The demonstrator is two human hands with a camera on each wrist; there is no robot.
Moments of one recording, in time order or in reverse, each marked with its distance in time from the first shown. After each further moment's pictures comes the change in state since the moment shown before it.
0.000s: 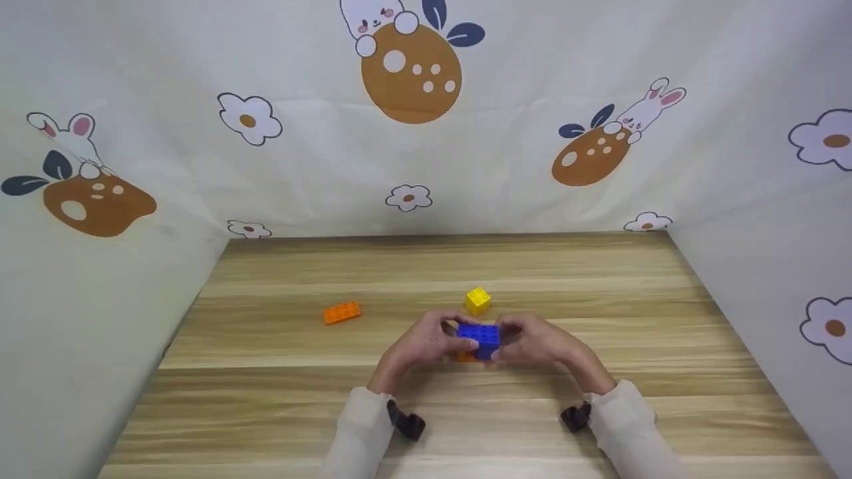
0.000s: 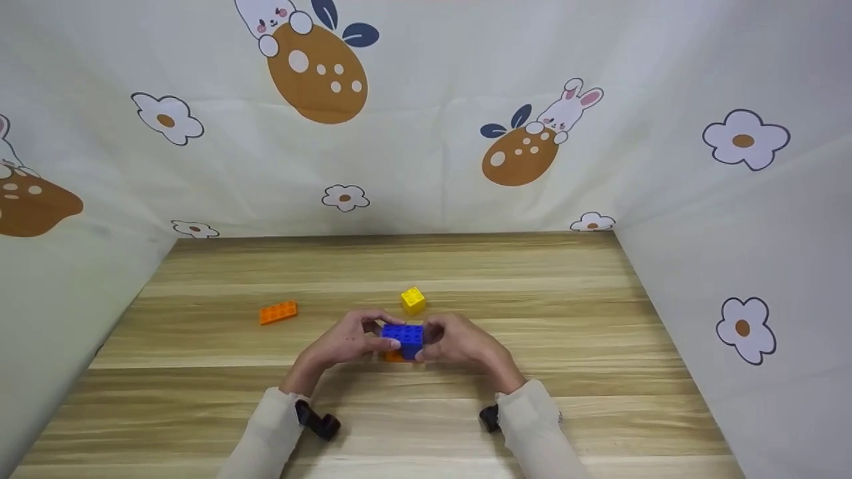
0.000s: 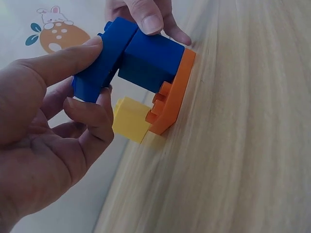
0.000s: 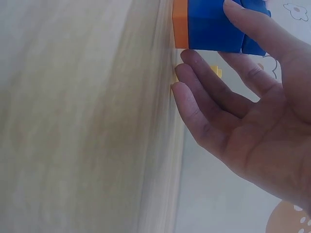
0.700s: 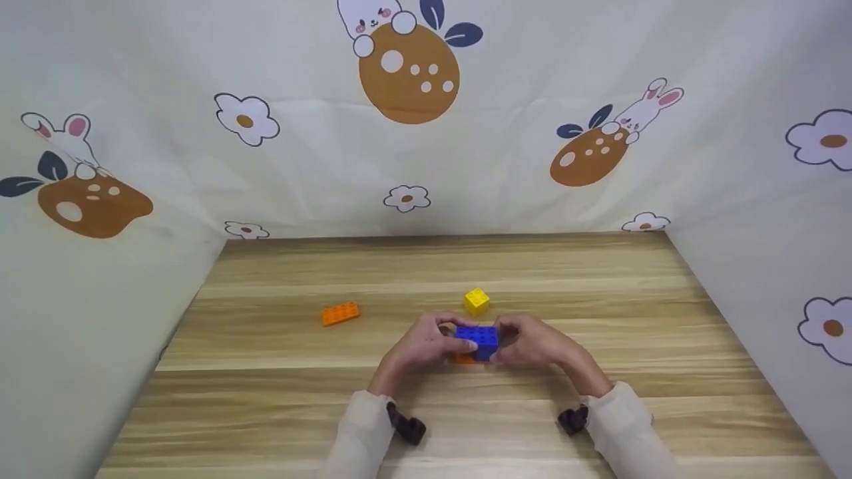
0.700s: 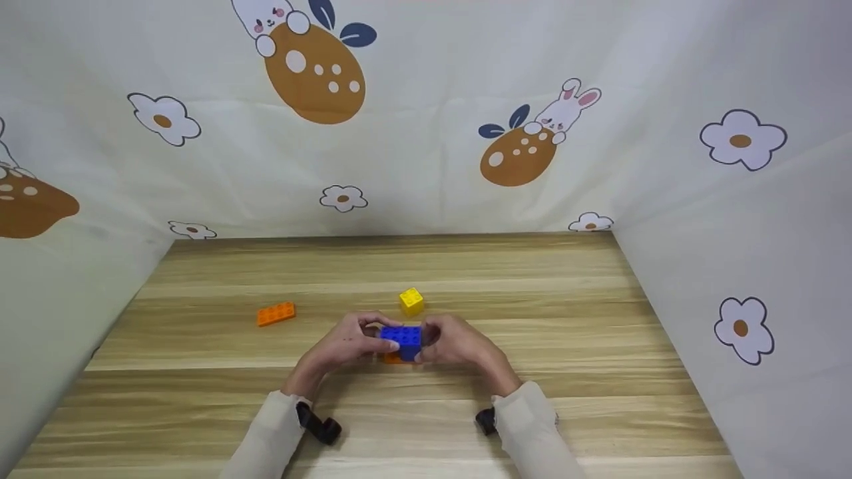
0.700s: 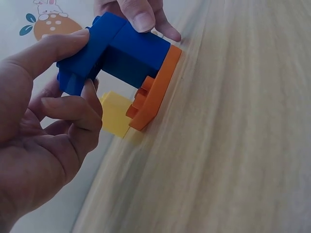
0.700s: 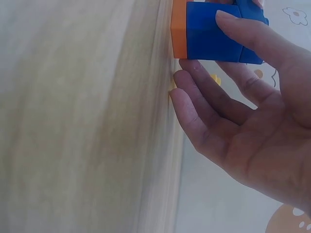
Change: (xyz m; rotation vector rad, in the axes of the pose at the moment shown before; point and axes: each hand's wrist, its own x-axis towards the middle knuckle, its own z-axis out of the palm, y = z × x) left_hand 0.004 -0.011 0.003 -0.062 0.025 -0.016; right_hand 0.000 -0.005 0.003 -0.003 0.040 0.127
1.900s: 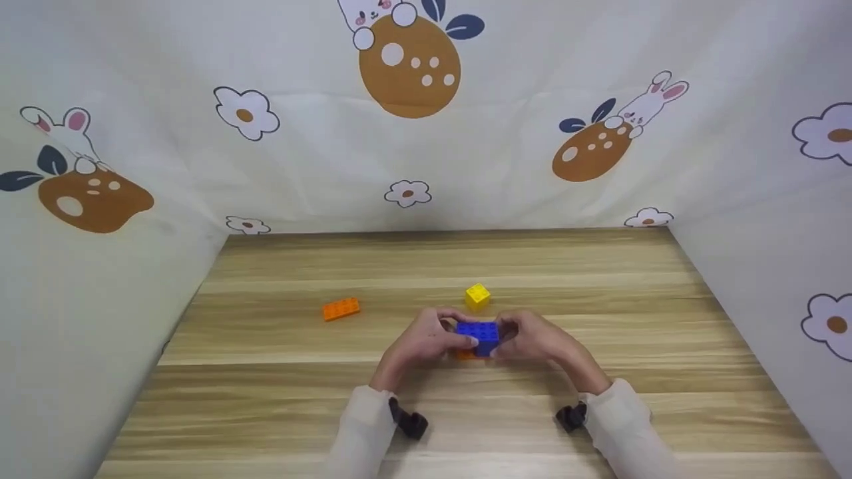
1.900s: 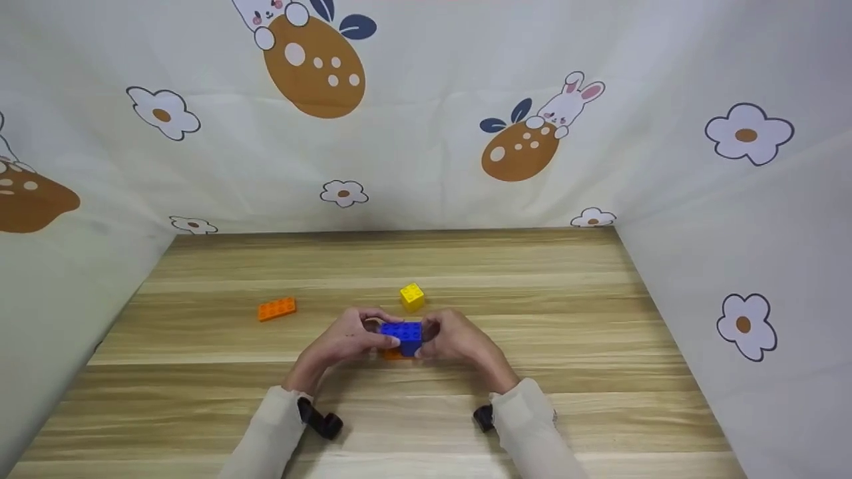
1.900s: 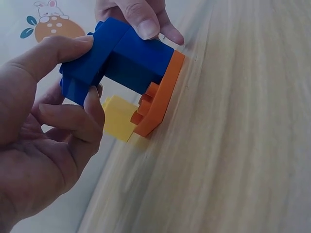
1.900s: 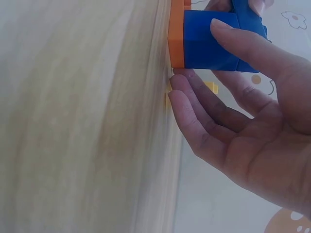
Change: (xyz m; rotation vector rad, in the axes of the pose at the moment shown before) left_hand -0.001 0.004 0.001 0.033 0.024 -0.017; right_hand 0.001 -0.002 0.000 0.027 -0.001 -0.024
